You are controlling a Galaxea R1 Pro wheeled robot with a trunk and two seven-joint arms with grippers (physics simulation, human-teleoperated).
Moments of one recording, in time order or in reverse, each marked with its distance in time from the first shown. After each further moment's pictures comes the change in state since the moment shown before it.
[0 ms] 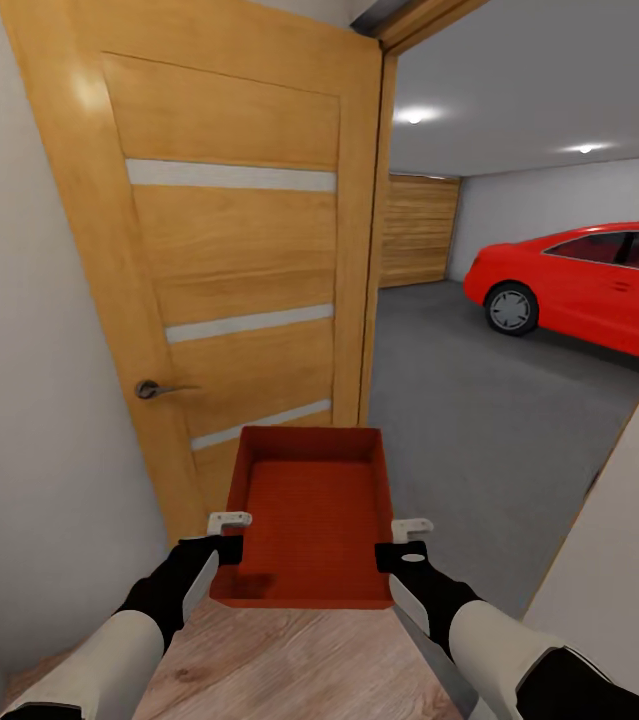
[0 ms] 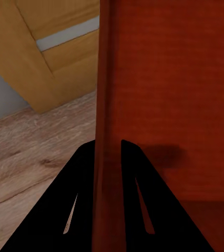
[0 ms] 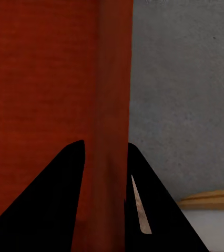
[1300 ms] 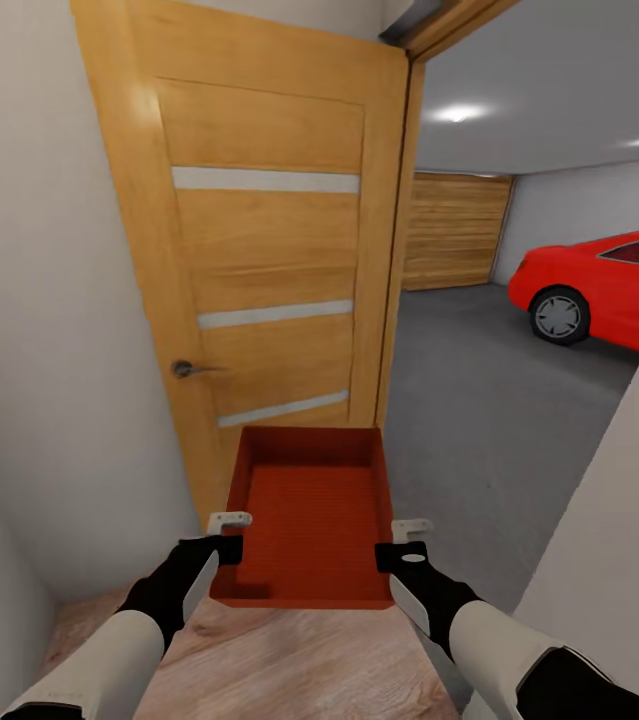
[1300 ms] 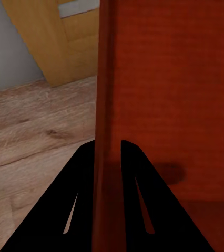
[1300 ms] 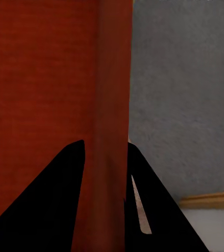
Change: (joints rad) left arm 0.000 -0.002 0.003 0.000 -0.007 0.001 -0.001; right arm 0.000 -0.002 0.006 0.001 -0.010 -0.003 0.002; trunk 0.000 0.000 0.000
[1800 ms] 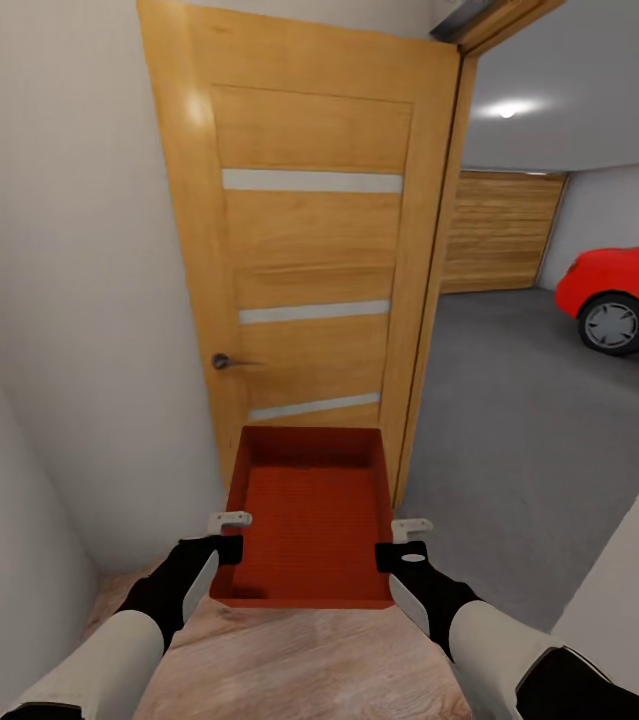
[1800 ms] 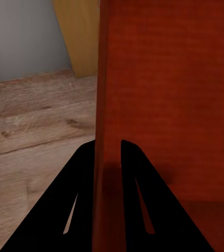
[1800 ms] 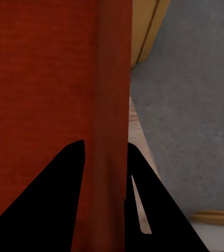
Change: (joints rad) left arm 0.000 0.002 -0.002 0.000 0.003 -0.002 -0.001; right arm 0.000 0.002 -0.002 -0.001 0.004 0.001 -0.003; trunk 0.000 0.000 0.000
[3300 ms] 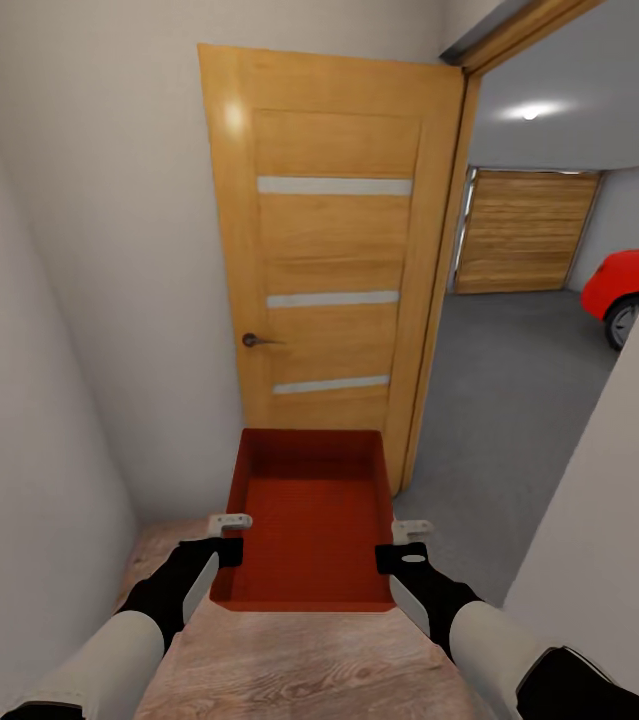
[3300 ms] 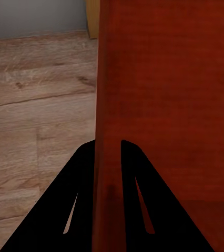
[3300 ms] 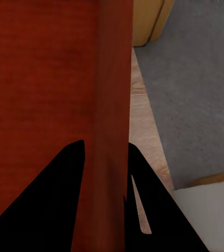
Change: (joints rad) left arm 0.000 -0.001 -0.001 0.013 0.007 0.001 0.001; right arm 0.000 -0.002 0.014 0.002 -0.014 0.008 0.001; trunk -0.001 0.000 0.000
